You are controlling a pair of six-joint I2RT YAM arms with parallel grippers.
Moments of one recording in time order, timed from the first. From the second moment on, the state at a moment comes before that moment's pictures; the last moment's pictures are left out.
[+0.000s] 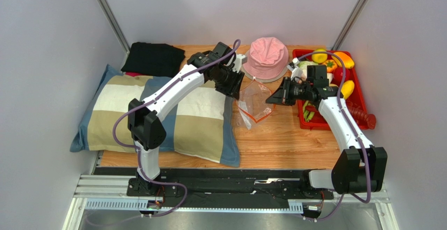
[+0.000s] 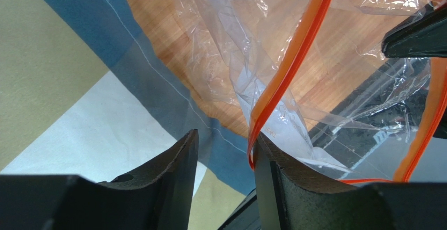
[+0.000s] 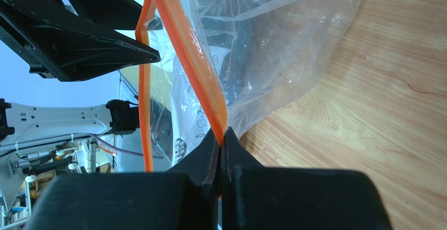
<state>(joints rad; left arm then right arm) -0.69 1.91 1.92 -1.01 0.28 -0.18 0.06 1.32 1.08 -0.58 -0.84 0.35</state>
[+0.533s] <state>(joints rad) -0.64 1.77 1.90 -1.02 0.45 -0.18 0.03 1.50 1.27 -0.73 -0.79 0.07</state>
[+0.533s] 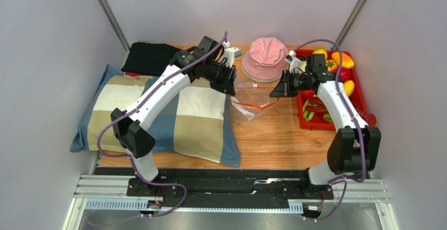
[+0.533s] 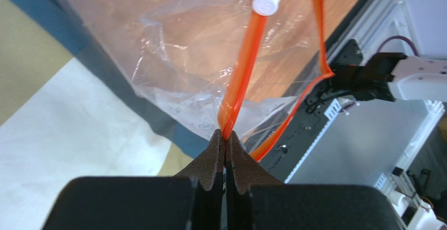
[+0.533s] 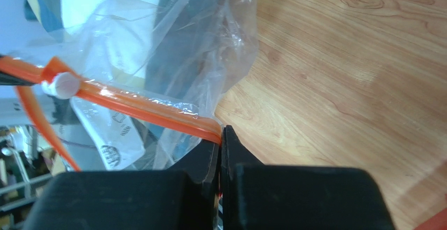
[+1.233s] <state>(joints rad) -0.65 2.10 2.05 -0.99 0.46 -0.37 -0.08 1.68 1.58 -1.03 -0.67 -0.19</state>
